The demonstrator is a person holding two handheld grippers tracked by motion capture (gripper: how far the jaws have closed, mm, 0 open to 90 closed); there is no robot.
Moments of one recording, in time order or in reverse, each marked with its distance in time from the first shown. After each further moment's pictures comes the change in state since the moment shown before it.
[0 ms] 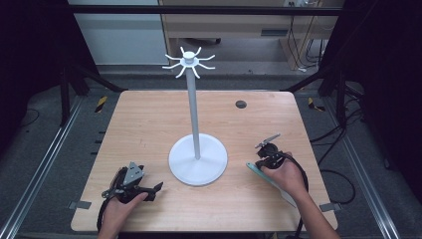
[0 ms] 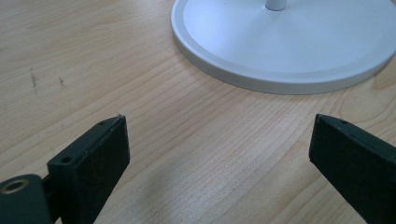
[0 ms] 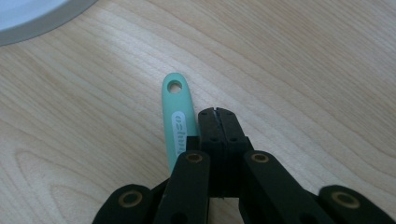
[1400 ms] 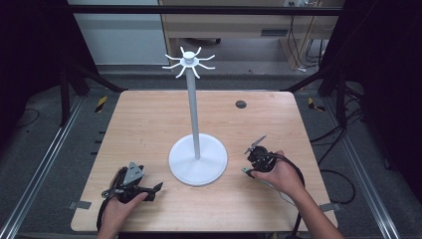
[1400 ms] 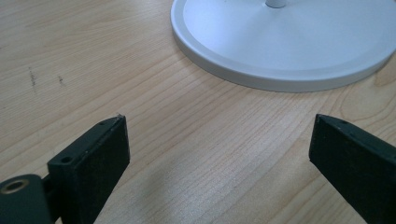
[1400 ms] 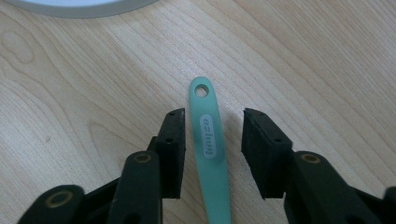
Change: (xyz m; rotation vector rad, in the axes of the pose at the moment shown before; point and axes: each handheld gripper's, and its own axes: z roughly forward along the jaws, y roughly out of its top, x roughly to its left) left arm 0.001 0.000 0.000 0.006 -0.004 0.002; right arm 0.032 0.015 -0.009 0.097 0.039 -0.165
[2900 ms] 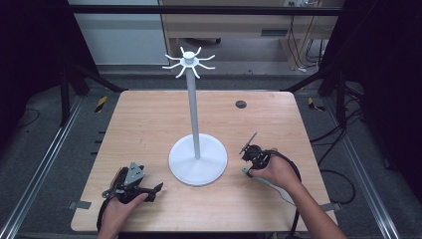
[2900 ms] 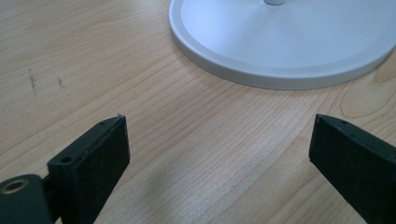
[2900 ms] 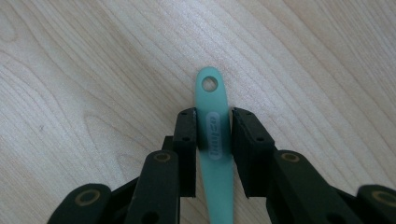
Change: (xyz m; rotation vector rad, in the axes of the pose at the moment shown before) left arm -0.002 0.000 0.000 0.006 0.004 0.019; right arm 0.000 0.016 0.012 0.160 0.034 -0.027
